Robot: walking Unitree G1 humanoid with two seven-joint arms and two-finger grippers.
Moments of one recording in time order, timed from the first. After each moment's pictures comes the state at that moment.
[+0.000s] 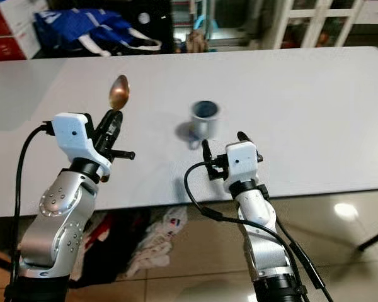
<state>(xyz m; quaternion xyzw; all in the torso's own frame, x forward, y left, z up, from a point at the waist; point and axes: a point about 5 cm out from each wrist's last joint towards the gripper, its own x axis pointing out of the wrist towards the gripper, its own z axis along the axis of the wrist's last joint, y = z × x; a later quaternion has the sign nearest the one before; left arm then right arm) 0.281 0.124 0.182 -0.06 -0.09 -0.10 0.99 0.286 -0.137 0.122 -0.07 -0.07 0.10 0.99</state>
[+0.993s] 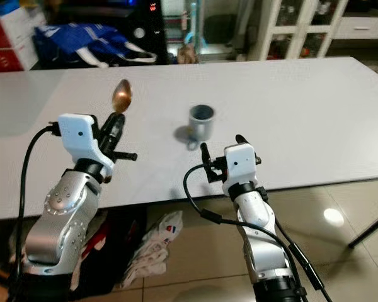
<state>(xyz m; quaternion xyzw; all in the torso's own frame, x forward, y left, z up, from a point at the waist) 0.285 0.122 0.176 -0.05 -0.07 -0.09 0.99 0.284 -0.135 0.118 -0.07 -0.06 0.10 0.99</state>
